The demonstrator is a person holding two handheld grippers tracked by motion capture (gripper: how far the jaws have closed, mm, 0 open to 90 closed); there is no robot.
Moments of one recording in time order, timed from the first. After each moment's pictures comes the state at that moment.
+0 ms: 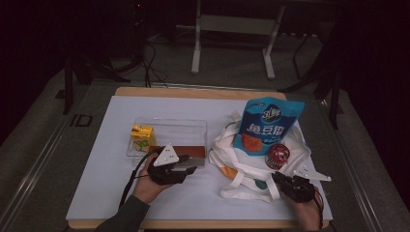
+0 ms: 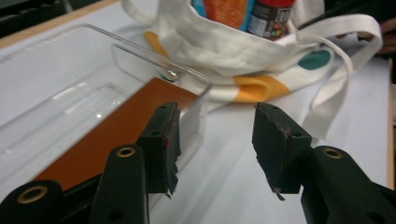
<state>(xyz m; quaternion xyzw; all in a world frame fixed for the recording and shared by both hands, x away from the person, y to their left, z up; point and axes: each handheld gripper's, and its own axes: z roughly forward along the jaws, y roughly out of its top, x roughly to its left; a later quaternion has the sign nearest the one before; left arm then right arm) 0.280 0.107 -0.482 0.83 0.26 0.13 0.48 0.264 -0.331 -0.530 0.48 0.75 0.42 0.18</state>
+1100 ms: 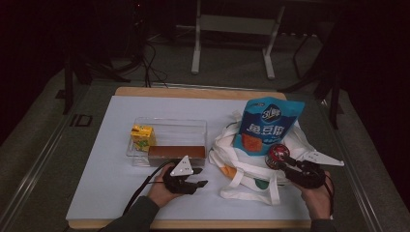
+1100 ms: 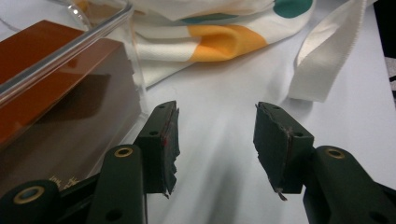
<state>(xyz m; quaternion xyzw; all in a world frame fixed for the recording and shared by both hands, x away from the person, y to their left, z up) 0.287 0.076 -0.536 0.85 0.21 0.09 0.47 0.284 -0.336 -0.470 0.46 0.75 0.43 0.20</state>
